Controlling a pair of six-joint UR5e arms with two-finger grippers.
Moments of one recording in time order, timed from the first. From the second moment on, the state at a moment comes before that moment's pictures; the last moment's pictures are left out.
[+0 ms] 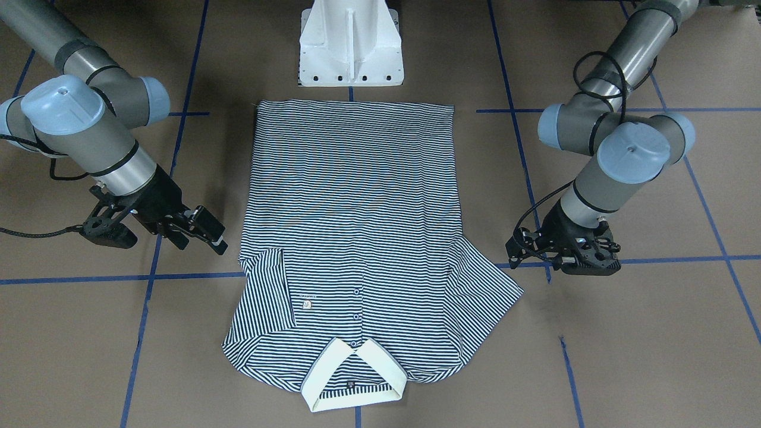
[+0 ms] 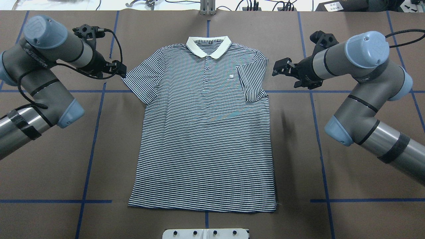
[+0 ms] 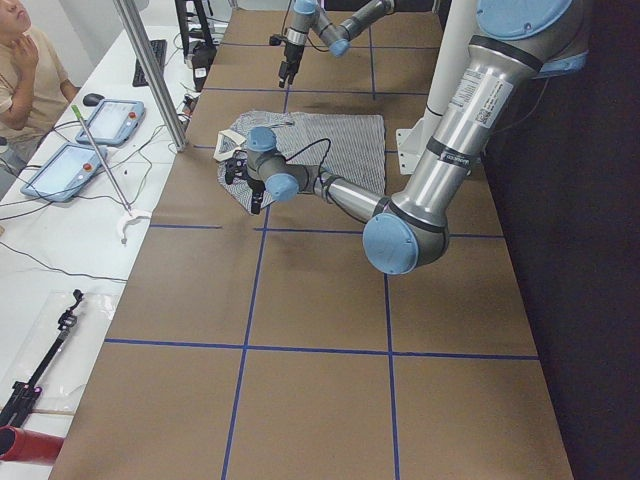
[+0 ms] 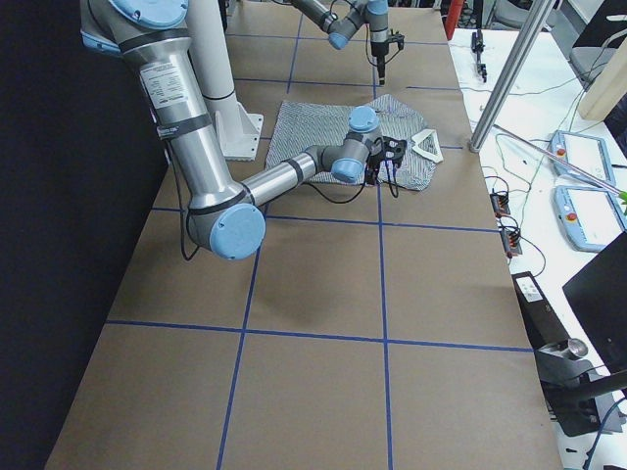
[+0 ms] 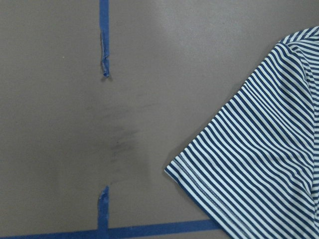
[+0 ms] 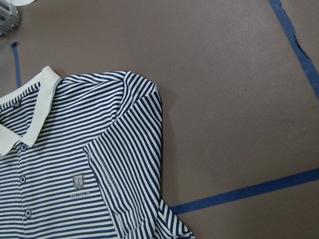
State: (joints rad) left arm -0.88 -2.08 -1.37 -2.10 -2.03 -0.98; right arm 0.83 -1.19 1.59 -0.91 2.00 1.48
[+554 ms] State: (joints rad) left arm -0.82 -2.15 -1.26 -2.11 -1.93 -0.98; right arm 0.83 -1.20 1.59 -0.91 2.00 1.48
